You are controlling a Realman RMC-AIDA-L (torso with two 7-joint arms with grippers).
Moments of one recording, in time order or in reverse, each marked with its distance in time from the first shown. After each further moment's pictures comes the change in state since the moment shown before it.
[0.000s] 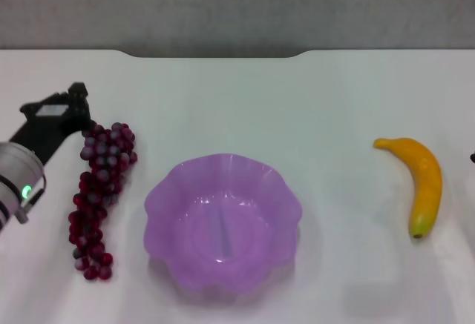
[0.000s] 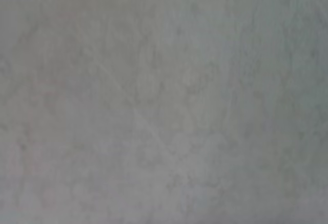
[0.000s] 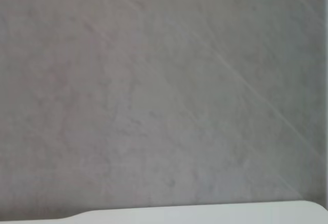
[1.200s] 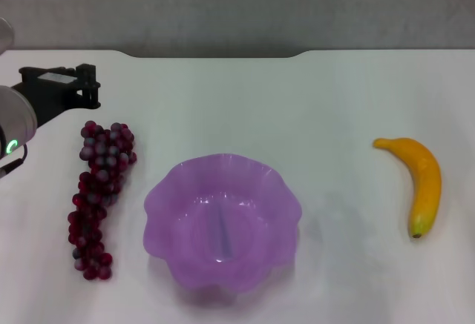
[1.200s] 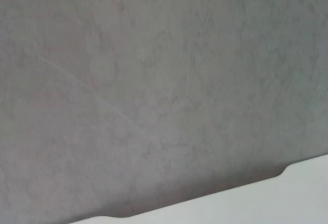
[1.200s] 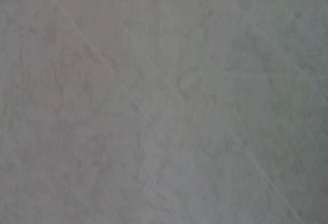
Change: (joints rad) left arm 0.251 -0.120 -0.466 -0.914 0.179 -1.098 0.427; right arm -0.416 0.027 0.365 -1.152 -0.010 0.868 -0.545
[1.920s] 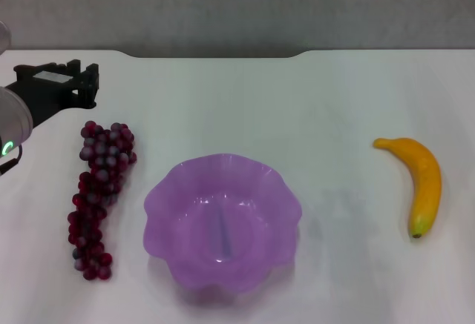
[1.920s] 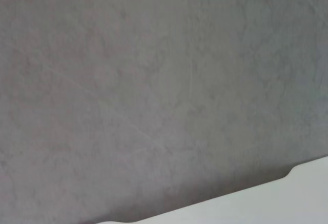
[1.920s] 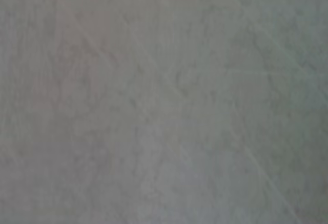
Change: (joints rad) left arm 0.018 -0.004 0.001 -0.013 0.011 0.014 0.022; right arm 0.005 0.000 0.012 0.002 -0.001 0.019 -0.015
